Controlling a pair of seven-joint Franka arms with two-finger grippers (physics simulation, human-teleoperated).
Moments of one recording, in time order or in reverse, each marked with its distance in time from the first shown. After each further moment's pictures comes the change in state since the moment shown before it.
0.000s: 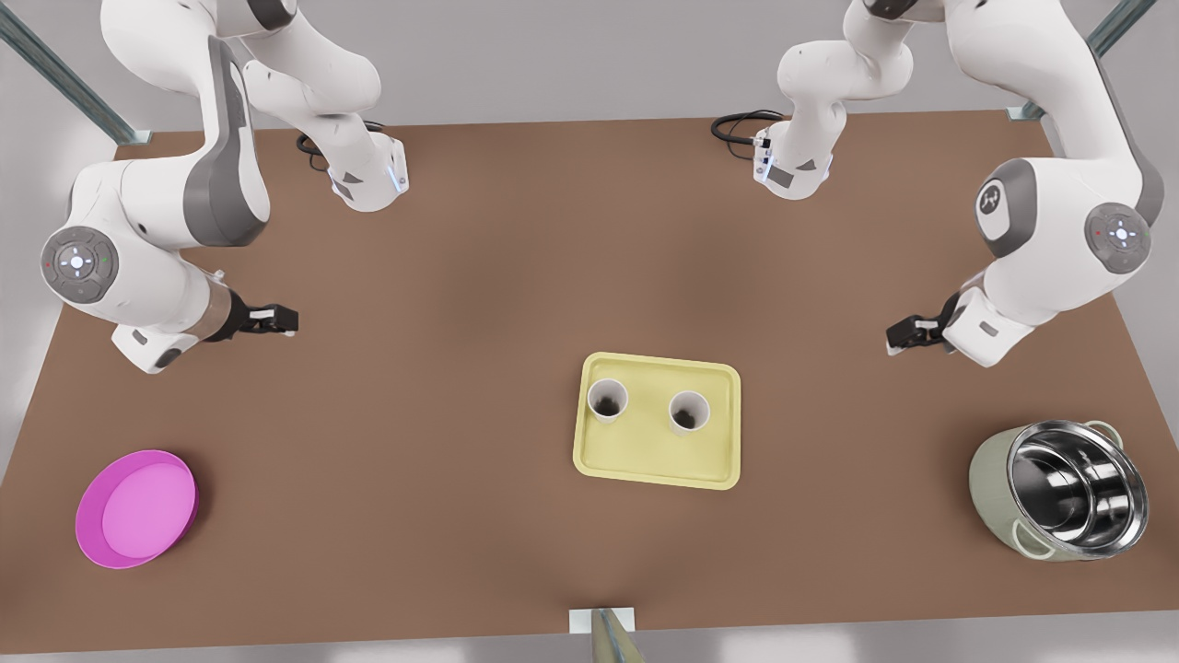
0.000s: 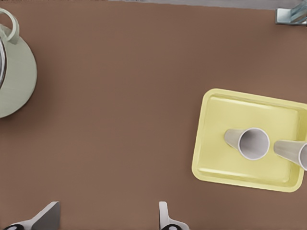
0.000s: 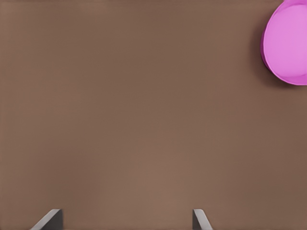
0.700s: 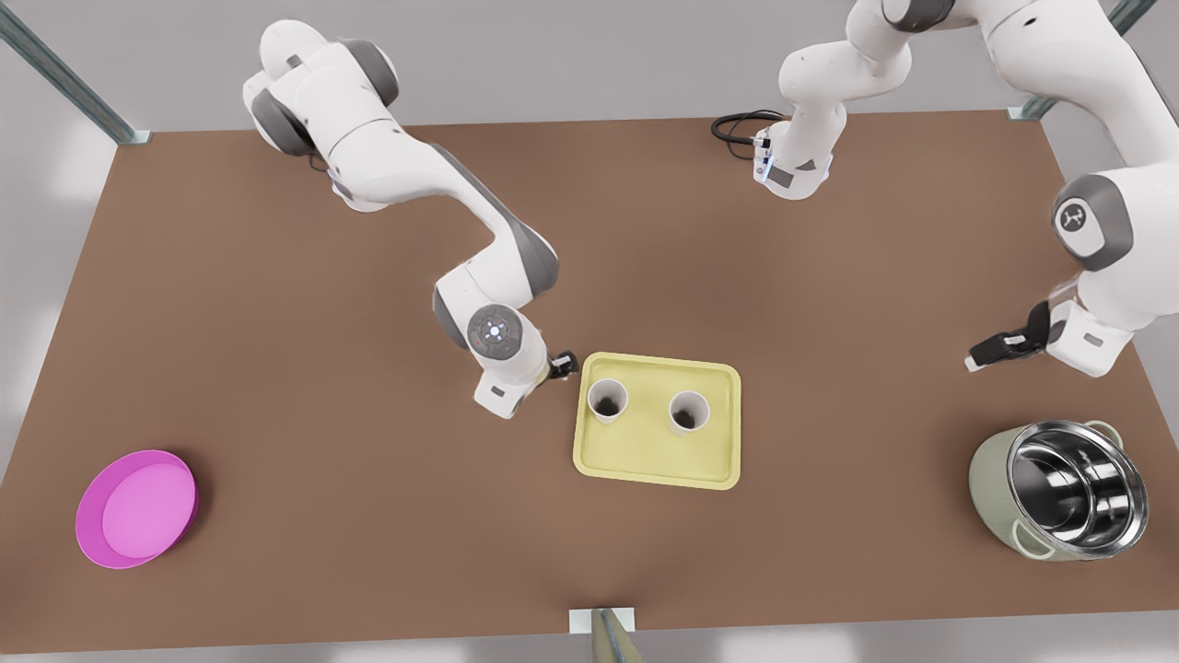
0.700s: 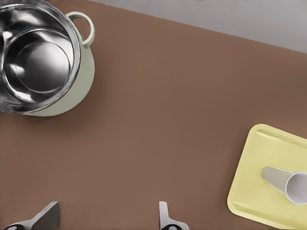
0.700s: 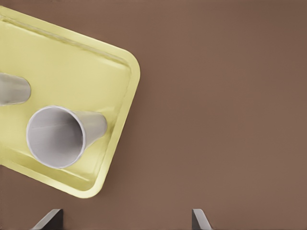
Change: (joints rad) left arm 0.184 0.031 0.039 0.003 -0.017 0.082 0.031; right arm 0.499 0.549 0.065 0.268 0.104 0.468 0.351
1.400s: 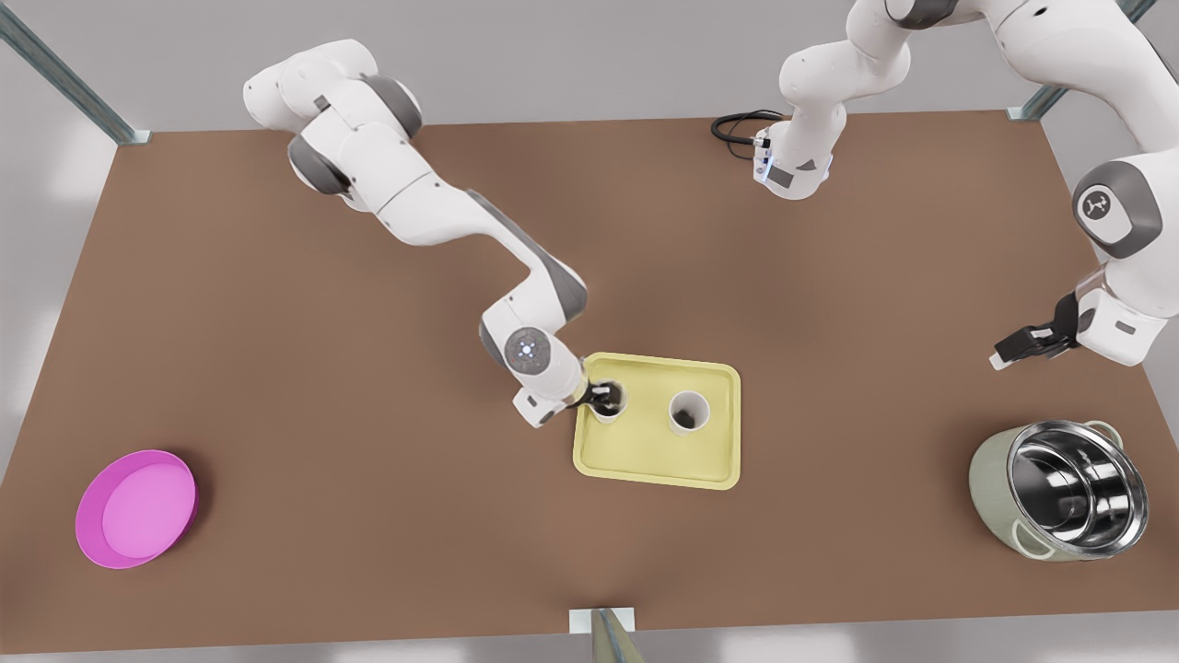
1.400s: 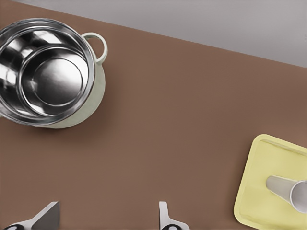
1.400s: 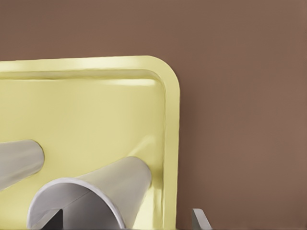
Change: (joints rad) left arm 0.021 -0.014 -0.004 0.006 -0.003 0.022 0.038; right arm 0.005 0.178 0.069 -0.007 0.013 0.315 0.307
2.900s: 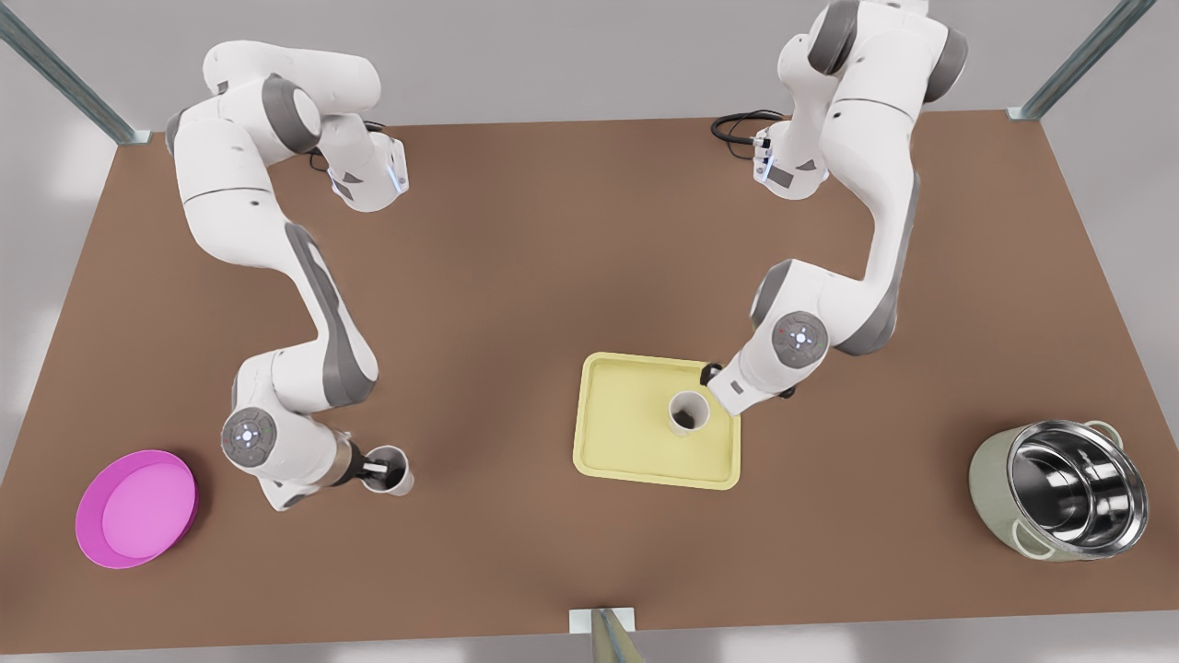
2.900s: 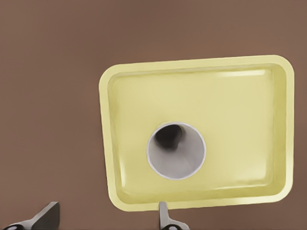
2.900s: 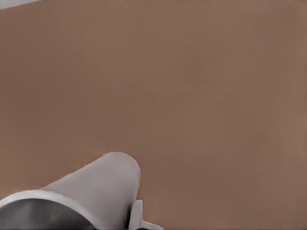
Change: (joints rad) left arm -0.528 0.326 -0.088 -0.001 0.096 0.151 -0.248; right arm -0.556 -0.149 0.053 -0.020 -0.169 -0.281 -0.390
